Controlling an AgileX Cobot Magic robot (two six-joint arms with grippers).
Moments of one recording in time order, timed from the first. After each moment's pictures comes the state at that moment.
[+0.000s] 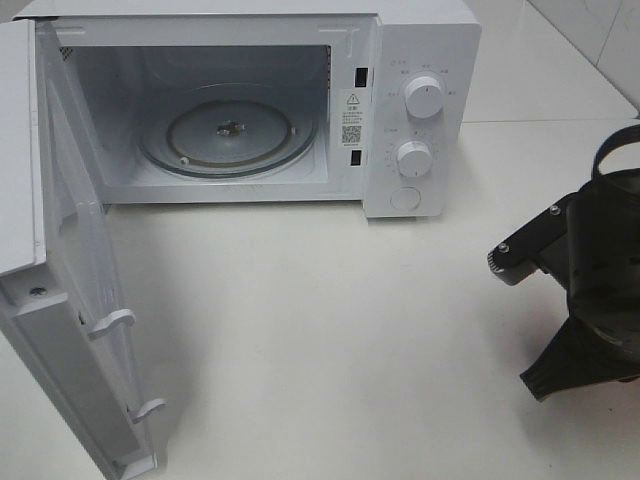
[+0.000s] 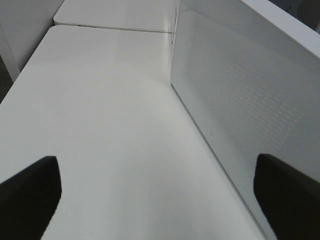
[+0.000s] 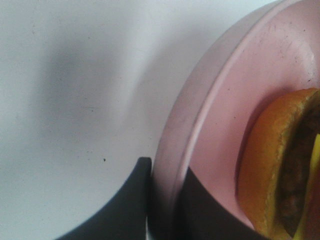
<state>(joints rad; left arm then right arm) 0.04 0.00 -0.51 -0.06 1.04 0.00 0.73 1.58 -0.59 -0.83 0.89 0.95</state>
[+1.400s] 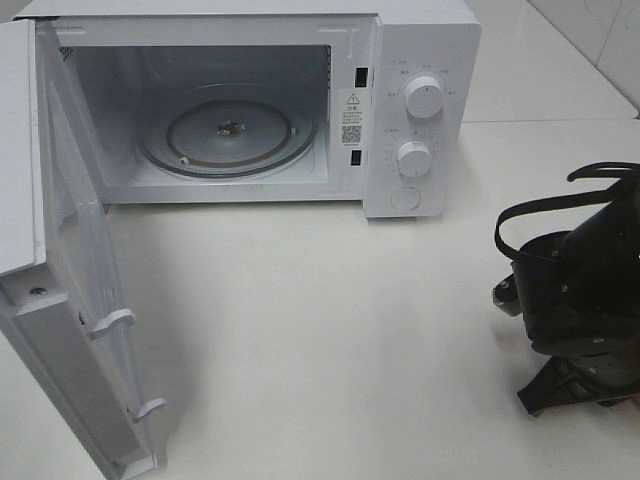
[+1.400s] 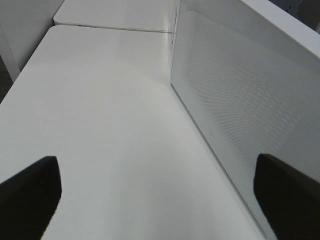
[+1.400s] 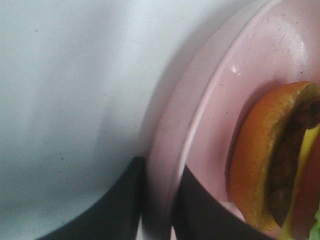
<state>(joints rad) 0.04 0.00 -0.51 -0.06 1.04 0.00 0.61 1.89 -0.60 -1.00 0.79 1.20</state>
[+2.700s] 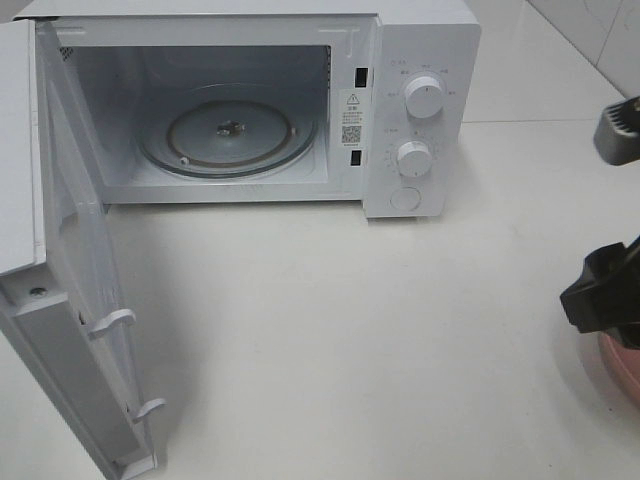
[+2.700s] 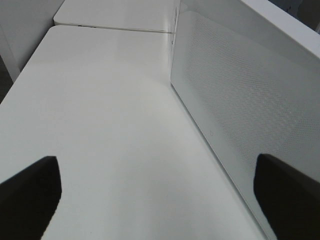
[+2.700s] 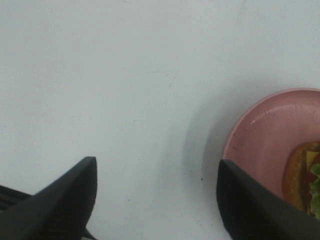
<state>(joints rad) 0.04 0.00 -0.51 -0.06 1.04 0.00 0.61 0.94 -0.60 -0.34 0.76 0.46</state>
